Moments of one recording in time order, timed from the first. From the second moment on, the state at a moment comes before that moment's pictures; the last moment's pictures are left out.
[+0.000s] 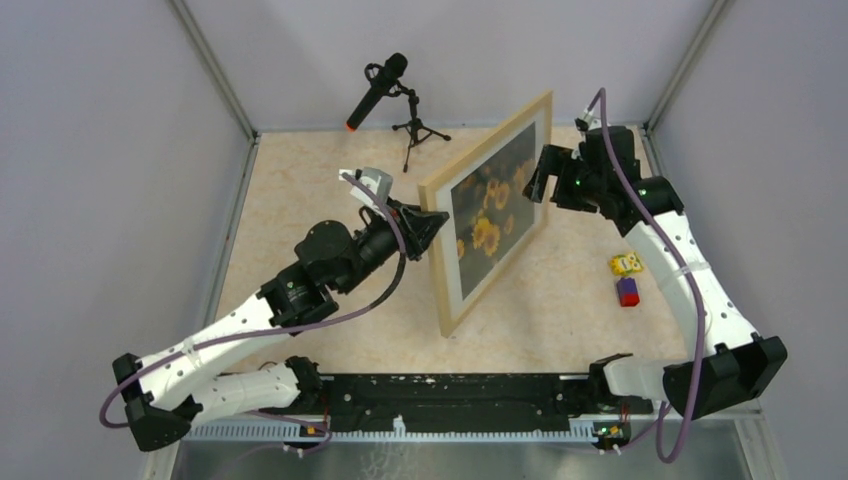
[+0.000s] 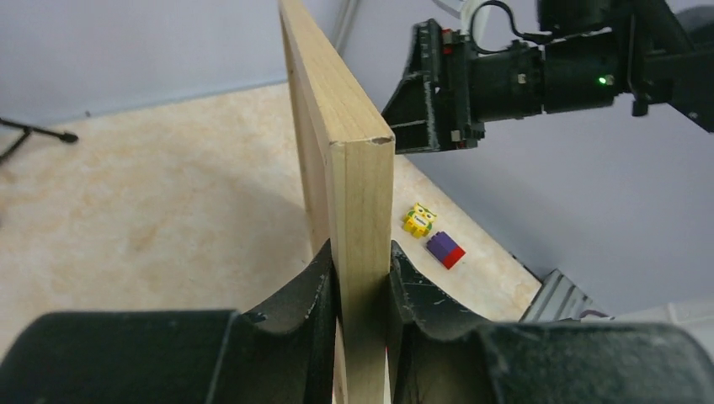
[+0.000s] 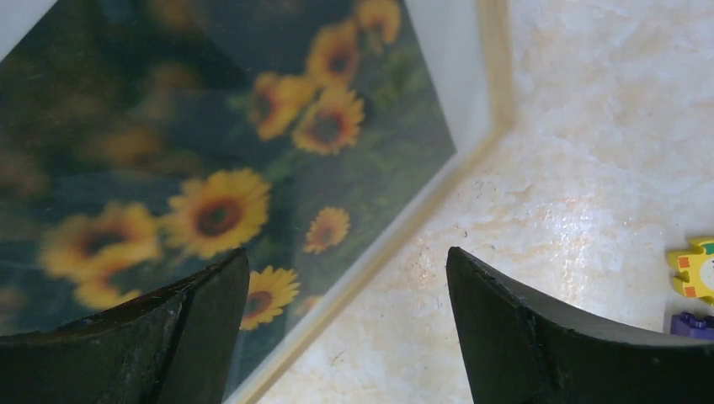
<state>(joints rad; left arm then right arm) -1.01 0.94 0.99 0.05 -0.20 -0.32 0.30 1.26 1.39 -0.80 -0.04 0.41</state>
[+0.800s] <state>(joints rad) -0.45 1.28 0.43 0.64 0.43 -1.19 0.28 1.26 1.25 -0.79 -0.06 0.41</state>
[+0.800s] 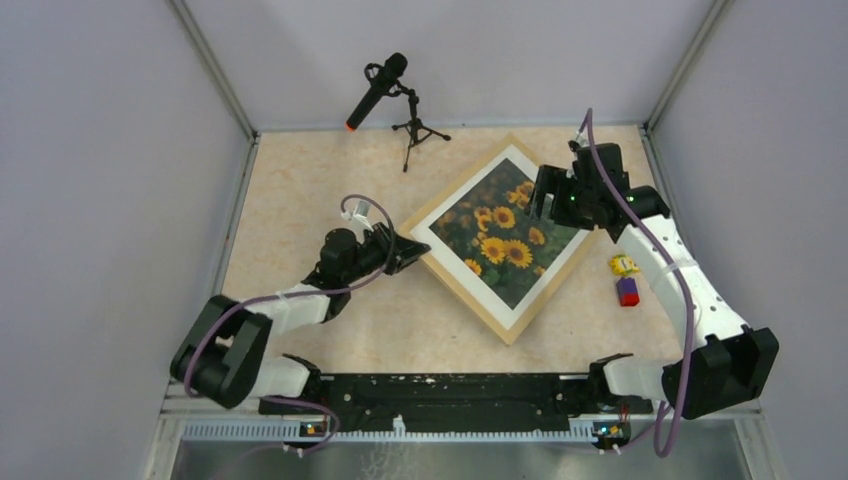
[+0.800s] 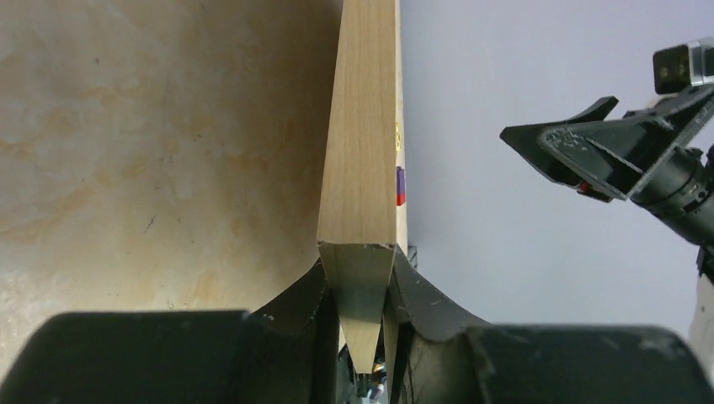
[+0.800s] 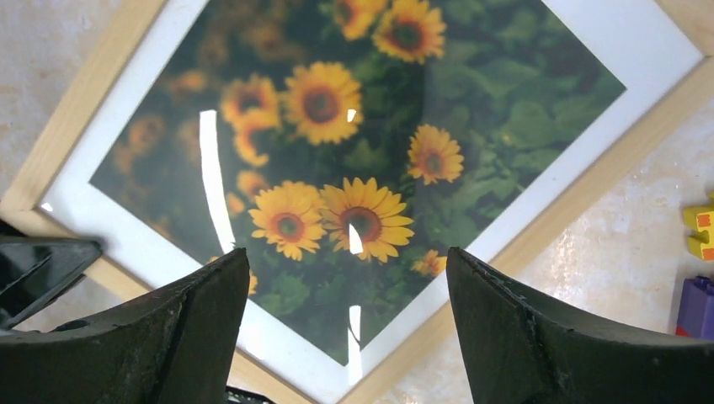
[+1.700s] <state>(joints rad) -0.64 1.81 0.46 0.94 0.31 -1.34 0.26 1.19 1.27 -0.86 -0.06 0.40</state>
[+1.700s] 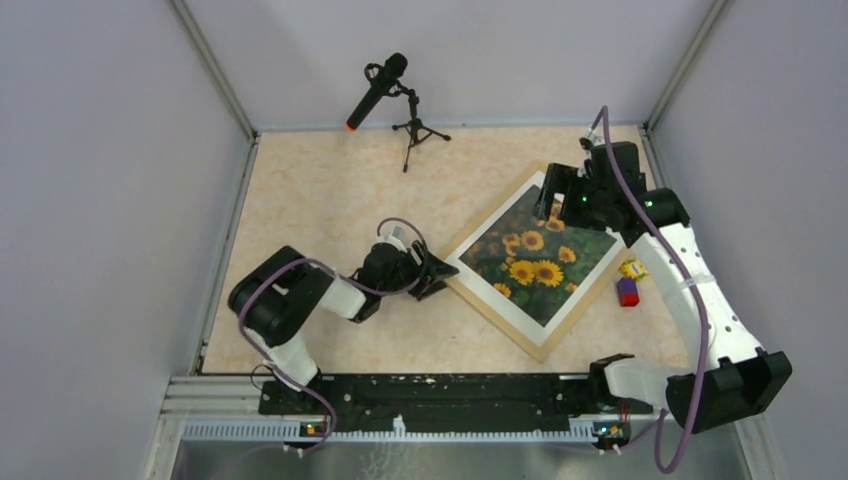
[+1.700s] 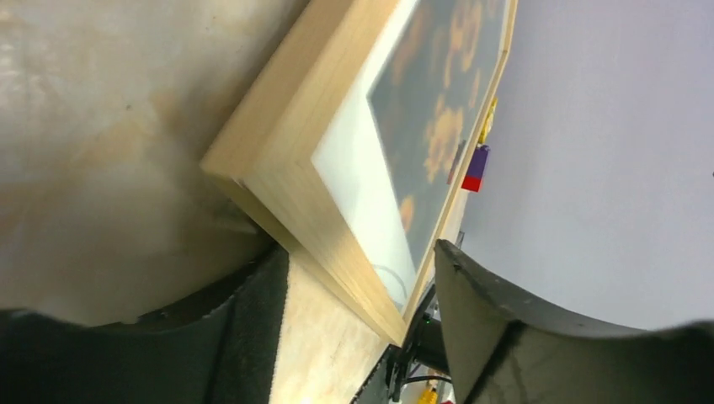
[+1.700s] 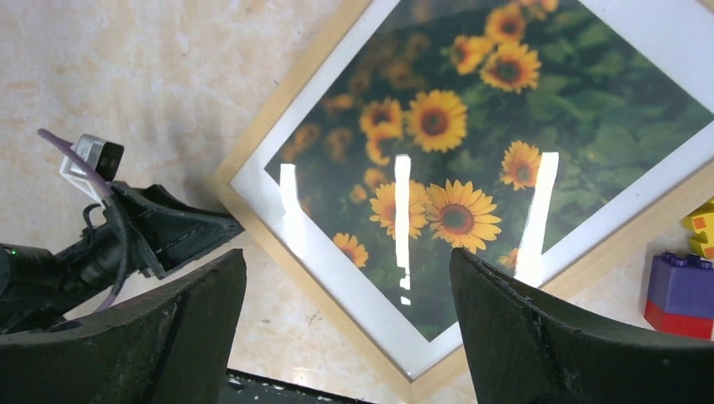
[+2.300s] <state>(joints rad) -0.47 0.90 1.21 -0.22 0.03 -0.50 0.26 1.00 1.95 -1.04 0.03 0.27</state>
